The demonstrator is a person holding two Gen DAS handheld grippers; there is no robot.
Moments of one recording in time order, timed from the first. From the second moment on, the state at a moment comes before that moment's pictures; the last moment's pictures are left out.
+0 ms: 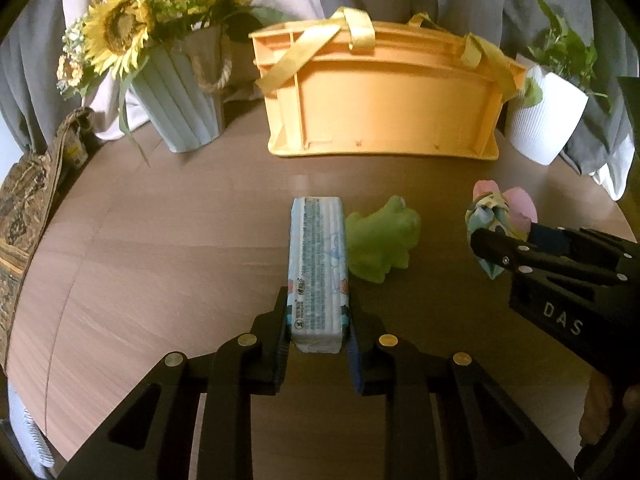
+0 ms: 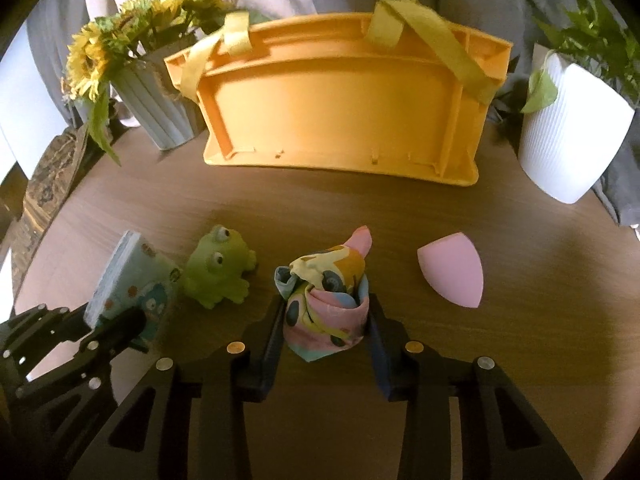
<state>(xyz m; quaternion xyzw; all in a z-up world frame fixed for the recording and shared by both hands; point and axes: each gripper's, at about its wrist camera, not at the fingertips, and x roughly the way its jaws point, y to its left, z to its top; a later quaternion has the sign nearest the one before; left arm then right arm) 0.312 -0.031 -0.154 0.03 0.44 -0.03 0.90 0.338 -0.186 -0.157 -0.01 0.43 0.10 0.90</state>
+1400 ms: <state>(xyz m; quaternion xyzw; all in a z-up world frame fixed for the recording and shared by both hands) 0.343 -0.028 -0.014 0.04 0.24 -0.06 0.97 0.323 -0.185 -0.014 0.04 0.24 0.08 0.97</state>
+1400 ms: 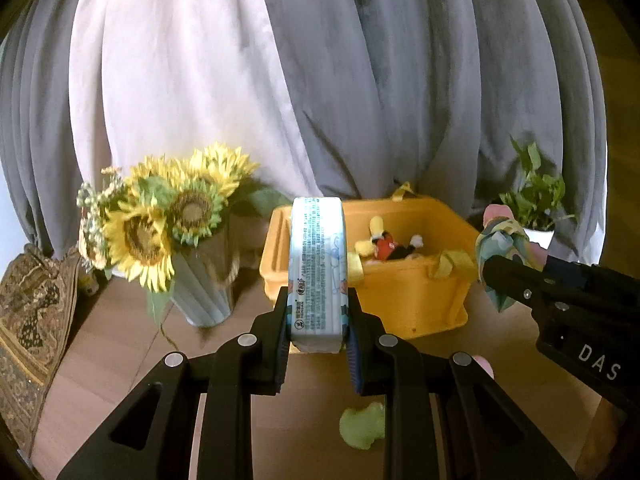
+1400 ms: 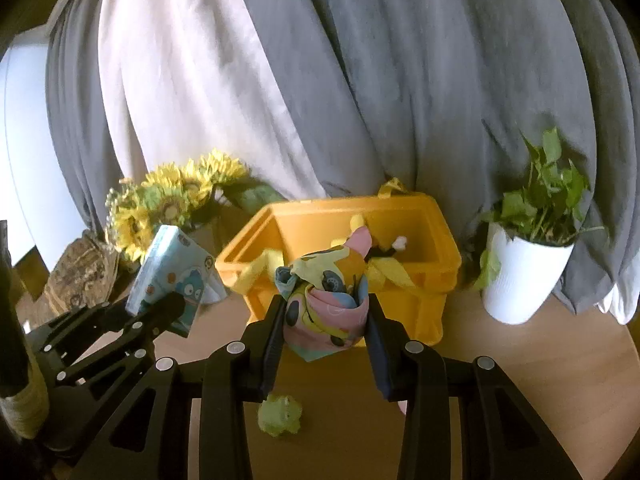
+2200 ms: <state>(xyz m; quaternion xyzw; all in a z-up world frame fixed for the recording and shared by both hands) 0.408 -0.042 0.016 0.05 0.19 -0.07 0.98 0.385 -0.200 0.011 0.05 0.19 0.07 0.98</state>
